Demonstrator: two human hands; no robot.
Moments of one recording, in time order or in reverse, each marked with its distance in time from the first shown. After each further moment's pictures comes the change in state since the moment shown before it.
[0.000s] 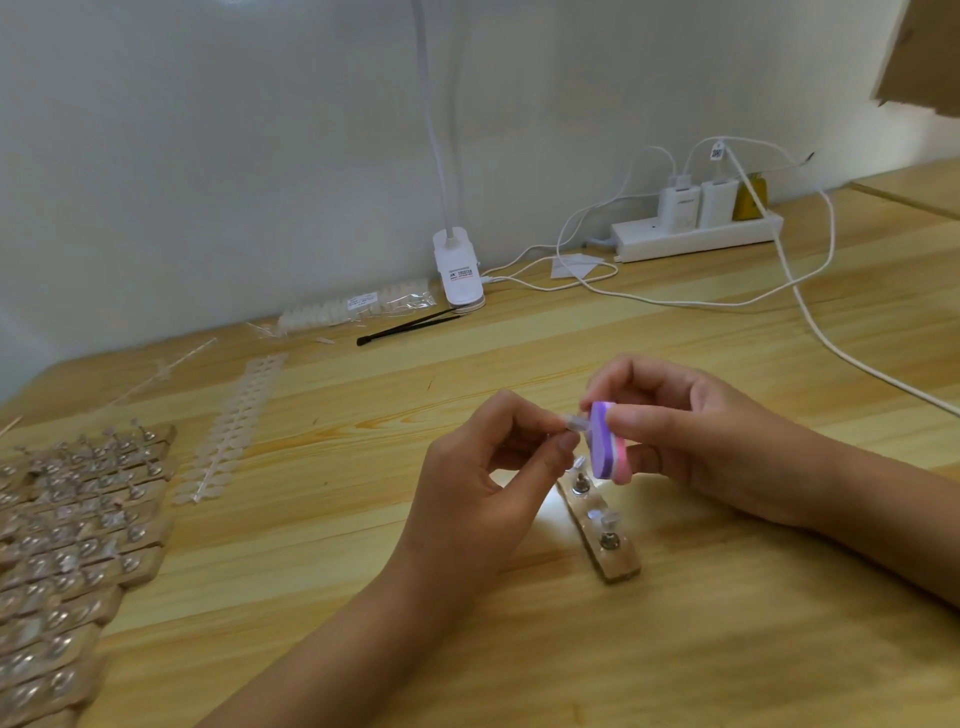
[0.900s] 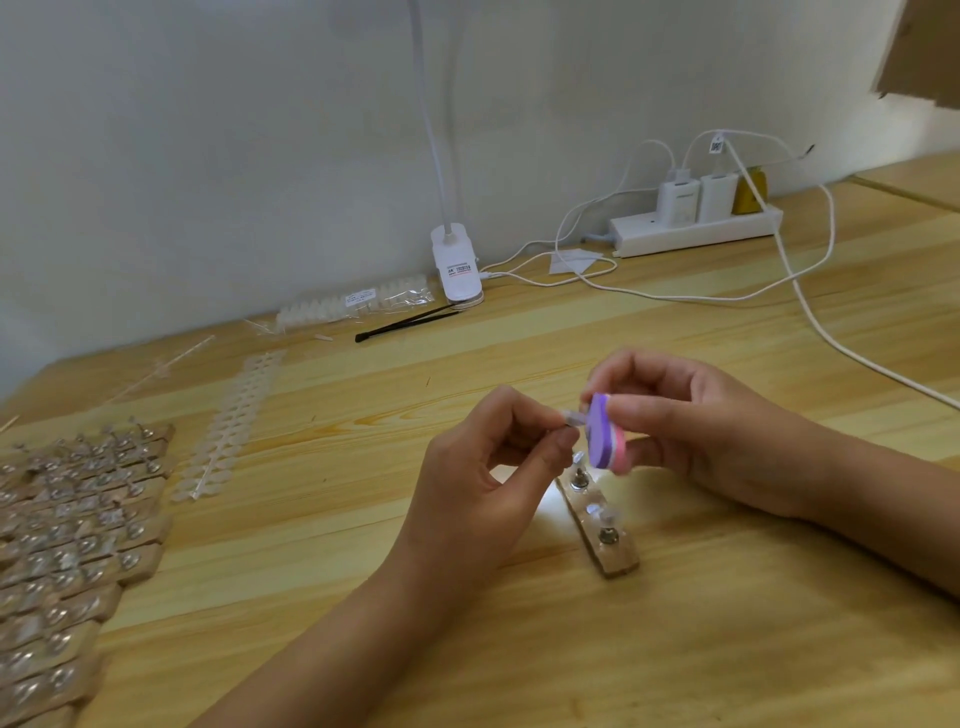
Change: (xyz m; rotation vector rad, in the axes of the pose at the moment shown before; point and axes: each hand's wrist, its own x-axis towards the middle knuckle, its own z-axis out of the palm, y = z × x) left_hand 0.000 -0.002 0.000 -0.024 -0.020 -0.014; right_hand 0.002 0.002 -0.004 0.043 0.021 -0.004
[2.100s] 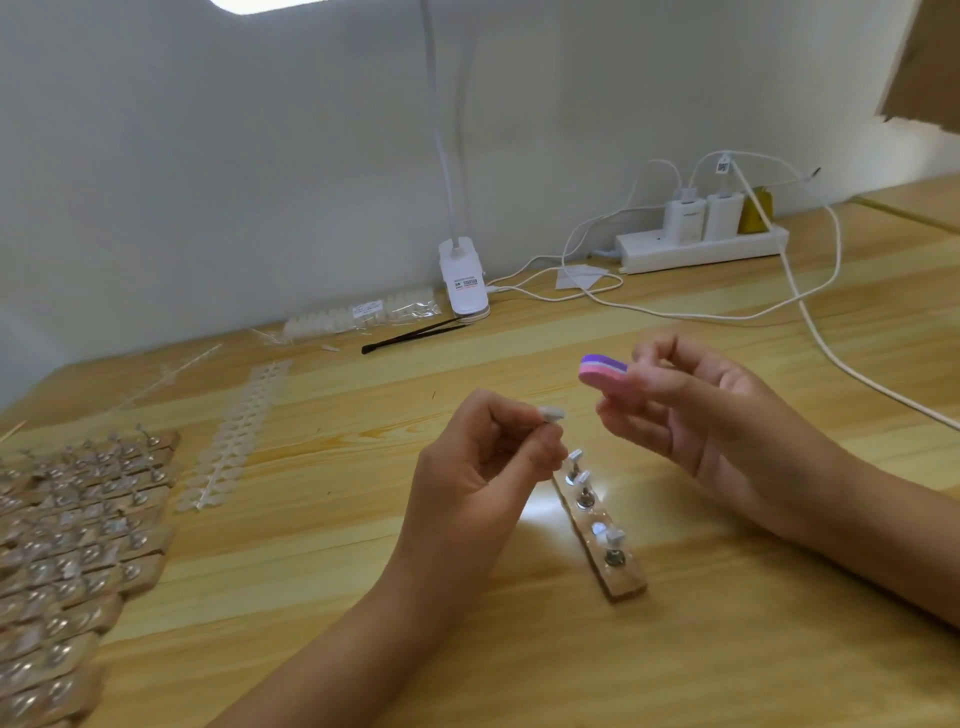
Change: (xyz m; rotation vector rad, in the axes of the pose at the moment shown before) left_hand 0.002 -0.003 -0.003 -0.208 0.071 -0.077; right_hand 0.003 -0.002 -0.001 0.141 0.156 -0.086
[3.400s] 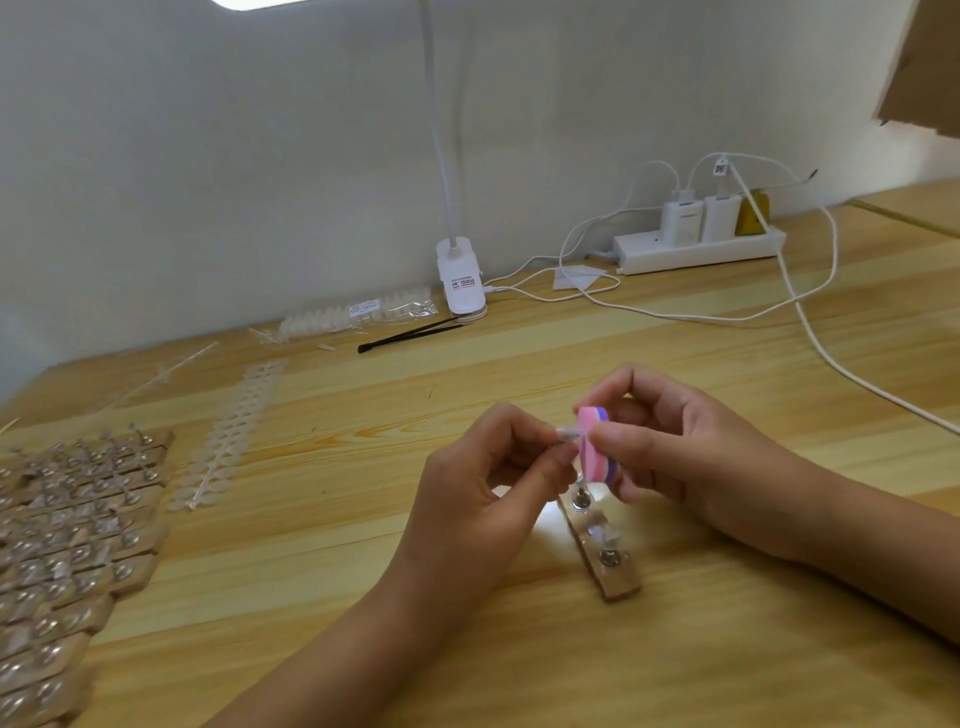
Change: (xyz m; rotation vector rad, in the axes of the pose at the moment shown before) left_hand -0.001 -0.003 0.000 0.181 -0.078 0.073; right_hand -0.008 0.003 0.012 -0.238 -0.137 0.097
